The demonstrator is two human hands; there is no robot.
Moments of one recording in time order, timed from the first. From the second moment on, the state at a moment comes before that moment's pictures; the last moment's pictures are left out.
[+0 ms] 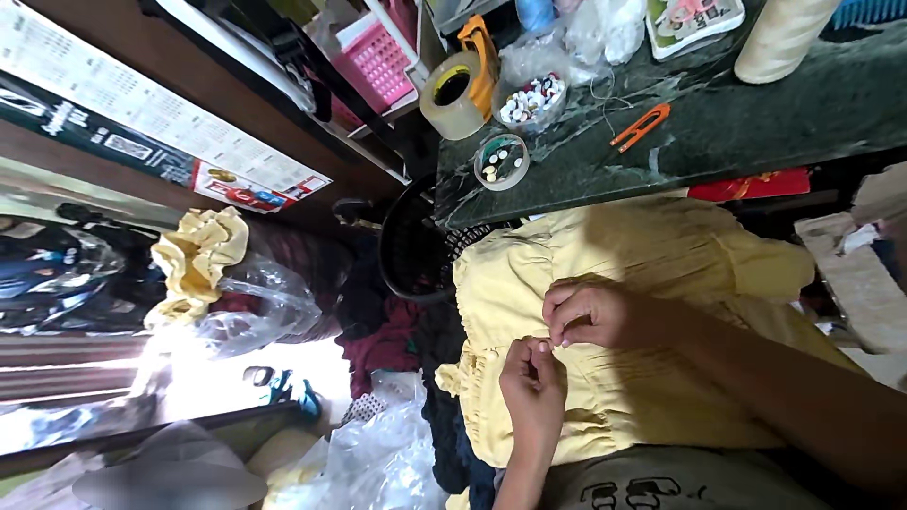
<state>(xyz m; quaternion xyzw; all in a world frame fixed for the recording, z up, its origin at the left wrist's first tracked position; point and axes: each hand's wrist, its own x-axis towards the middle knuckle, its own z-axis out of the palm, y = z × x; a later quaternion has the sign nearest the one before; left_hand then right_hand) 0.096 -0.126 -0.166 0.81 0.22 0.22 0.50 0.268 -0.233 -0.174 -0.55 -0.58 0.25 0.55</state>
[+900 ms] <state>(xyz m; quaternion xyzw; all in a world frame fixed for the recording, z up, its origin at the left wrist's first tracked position) 0.095 -0.131 -0.182 0.88 0.23 0.22 0.36 0.270 -0.231 -0.176 -0.59 -0.62 0.22 0.47</state>
